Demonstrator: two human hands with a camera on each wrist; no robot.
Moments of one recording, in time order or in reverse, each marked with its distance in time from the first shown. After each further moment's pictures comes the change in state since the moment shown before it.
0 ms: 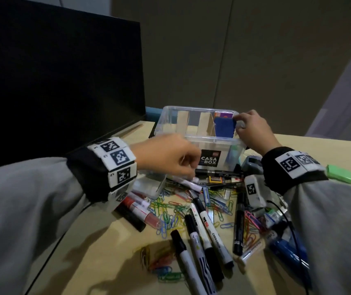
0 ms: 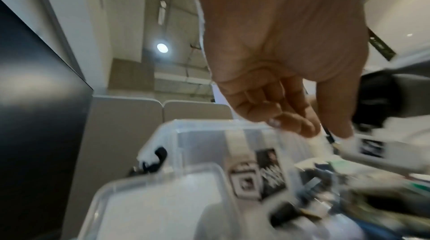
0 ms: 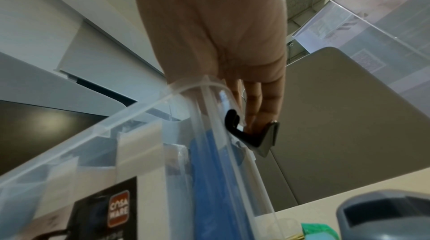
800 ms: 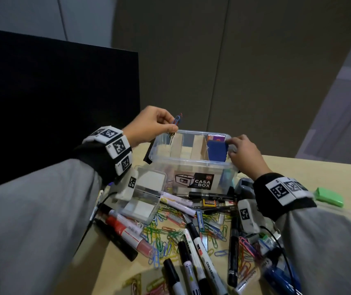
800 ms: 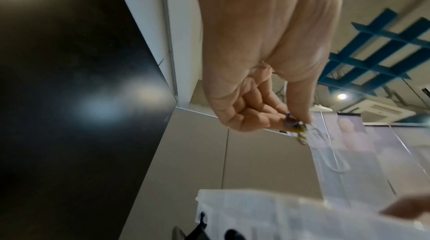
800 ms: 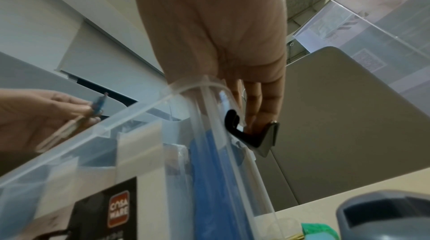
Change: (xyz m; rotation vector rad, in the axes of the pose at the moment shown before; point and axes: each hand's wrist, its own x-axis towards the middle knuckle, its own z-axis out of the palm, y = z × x) left_hand 0.033 -0.068 -0.047 -0.681 0.563 -0.411; right_hand -0.002 -0.001 -0.001 0.005 -0.009 -0.014
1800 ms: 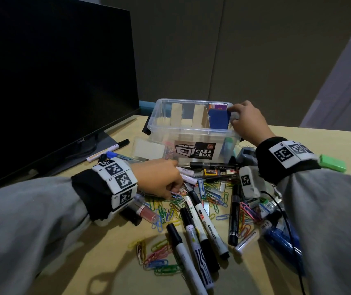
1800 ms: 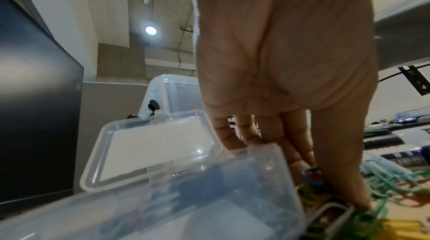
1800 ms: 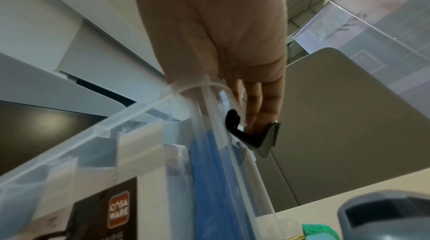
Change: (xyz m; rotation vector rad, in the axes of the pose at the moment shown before) left_hand -0.098 -0.030 0.074 0.919 -0.842 0.253; right_hand -0.002 -0.003 -0.001 -0.012 0.018 0.002
